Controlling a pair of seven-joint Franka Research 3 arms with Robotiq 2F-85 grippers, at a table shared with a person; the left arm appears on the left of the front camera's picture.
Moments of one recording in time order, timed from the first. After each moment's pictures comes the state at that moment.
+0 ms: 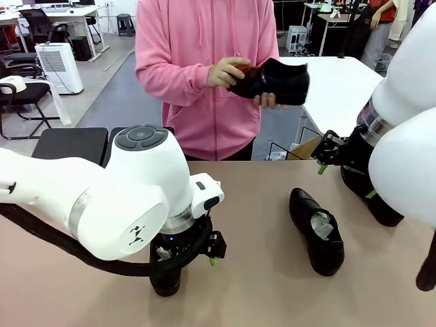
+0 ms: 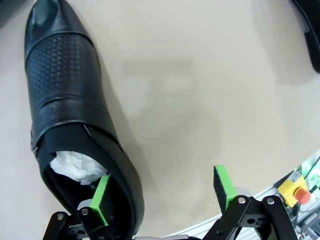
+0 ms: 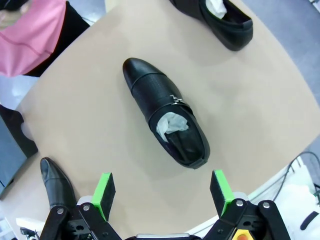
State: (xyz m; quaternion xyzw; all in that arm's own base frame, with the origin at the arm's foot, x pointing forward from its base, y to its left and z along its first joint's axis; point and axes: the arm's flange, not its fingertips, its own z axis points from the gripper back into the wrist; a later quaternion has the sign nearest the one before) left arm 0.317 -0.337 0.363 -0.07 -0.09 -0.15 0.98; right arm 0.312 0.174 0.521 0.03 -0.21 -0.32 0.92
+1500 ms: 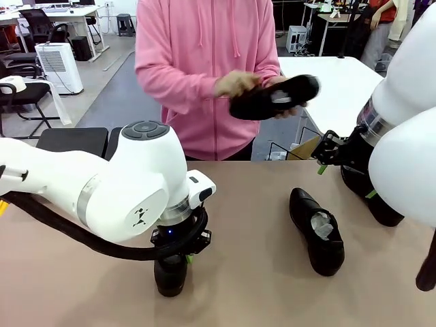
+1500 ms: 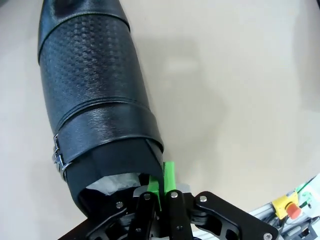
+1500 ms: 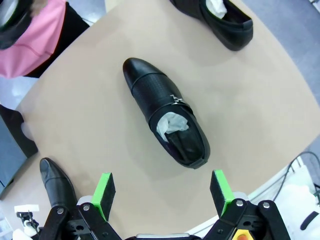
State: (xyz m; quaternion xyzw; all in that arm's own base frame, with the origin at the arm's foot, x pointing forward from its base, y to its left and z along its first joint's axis) left arm 0.344 -0.325 0.348 -0.06 -0.05 -0.08 0.99; right arm 0.312 0.174 0.521 0.03 -0.21 -0.32 0.92
